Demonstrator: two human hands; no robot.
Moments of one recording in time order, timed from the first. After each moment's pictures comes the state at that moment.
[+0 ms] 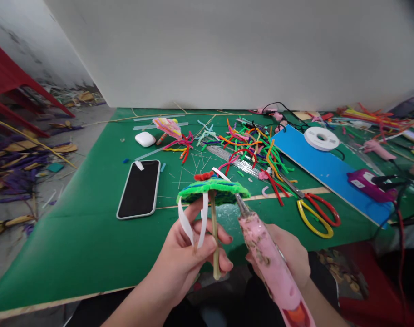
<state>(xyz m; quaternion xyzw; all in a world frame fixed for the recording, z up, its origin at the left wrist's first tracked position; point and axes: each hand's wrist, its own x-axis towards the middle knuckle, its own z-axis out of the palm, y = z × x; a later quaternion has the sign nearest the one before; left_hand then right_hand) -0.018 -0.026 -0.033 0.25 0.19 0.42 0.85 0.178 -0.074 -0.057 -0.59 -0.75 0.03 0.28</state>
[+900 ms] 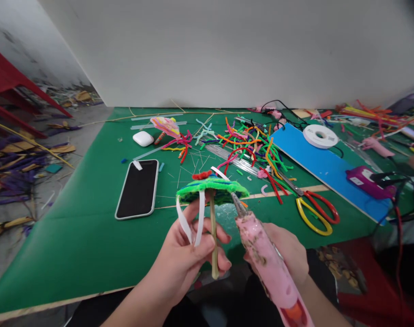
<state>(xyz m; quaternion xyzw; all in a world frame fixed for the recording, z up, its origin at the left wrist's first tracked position) -0.018 -0.026 -0.035 0.23 0.17 0.42 0.86 0.180 -0.076 -0.056 -0.59 -0.77 0.01 0.25</state>
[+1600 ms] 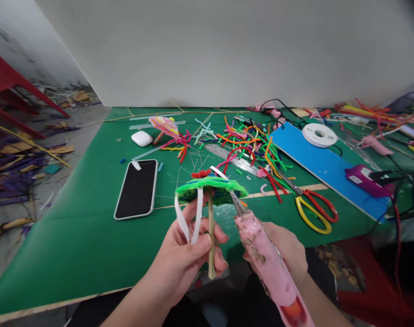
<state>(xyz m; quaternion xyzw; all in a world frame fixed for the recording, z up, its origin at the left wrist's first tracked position) -0.020 -0.025 -0.038 0.24 0.14 0.42 0.87 0.178 -0.074 -0.054 -0.57 -0.77 0.04 0.29</state>
